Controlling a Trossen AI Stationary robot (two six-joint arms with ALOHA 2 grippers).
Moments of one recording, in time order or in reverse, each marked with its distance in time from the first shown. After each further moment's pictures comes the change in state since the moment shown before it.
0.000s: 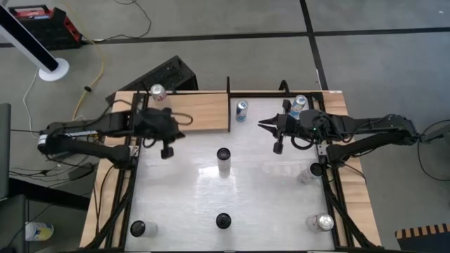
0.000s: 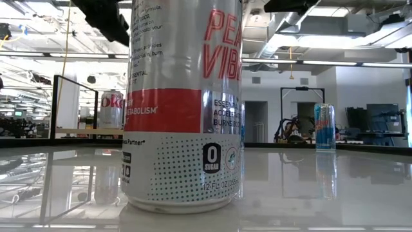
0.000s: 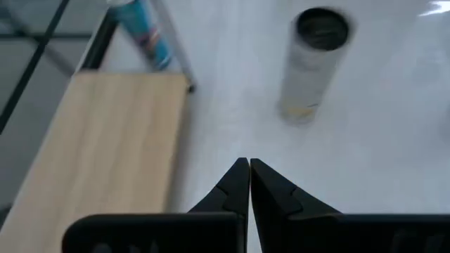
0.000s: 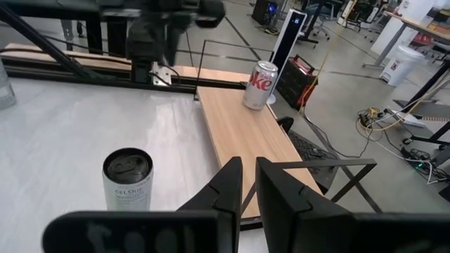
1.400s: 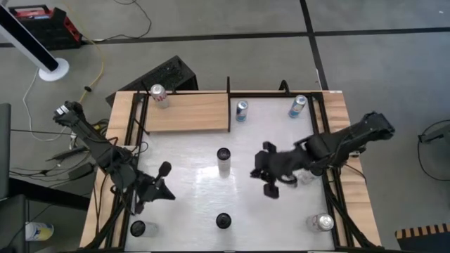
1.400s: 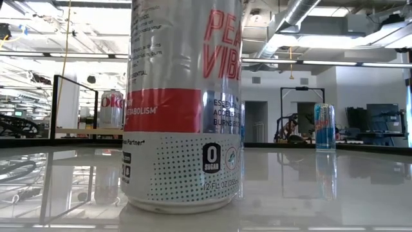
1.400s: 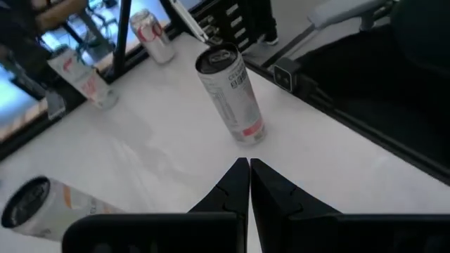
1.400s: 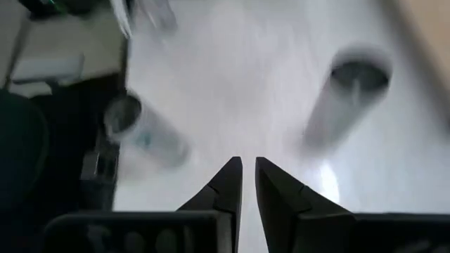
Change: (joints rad) left arm -0.838 -0.056 -0.237 0.441 -0.170 0.175; right arm 0.376 0.457 0.510 -0.584 -0.169 0.673
